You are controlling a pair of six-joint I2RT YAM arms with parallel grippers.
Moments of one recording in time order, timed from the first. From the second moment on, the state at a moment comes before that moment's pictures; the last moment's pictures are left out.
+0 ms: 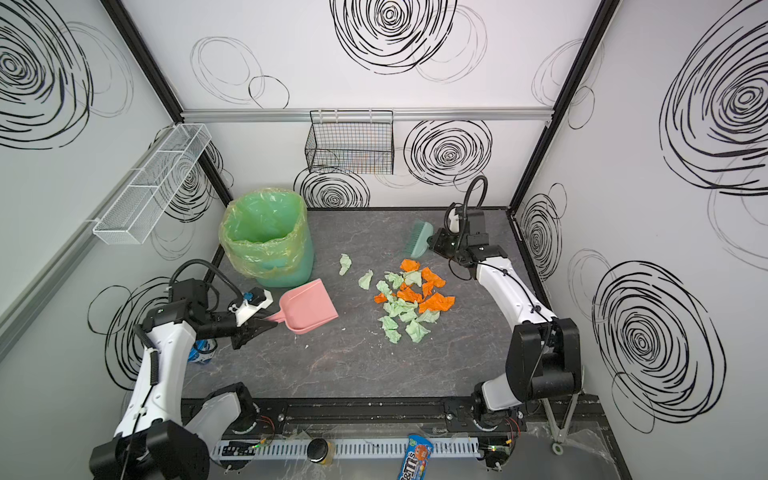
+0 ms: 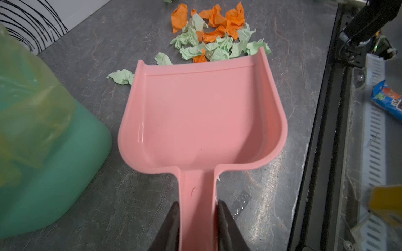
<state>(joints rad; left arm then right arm) 0.32 0.98 0.79 -1.15 0.84 1.31 0.12 1.48 1.22 -0.41 -0.28 0.53</state>
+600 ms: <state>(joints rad) -0.24 1.23 0.73 -0.71 0.43 0.92 0.20 1.60 1.36 -0.88 0.55 0.23</state>
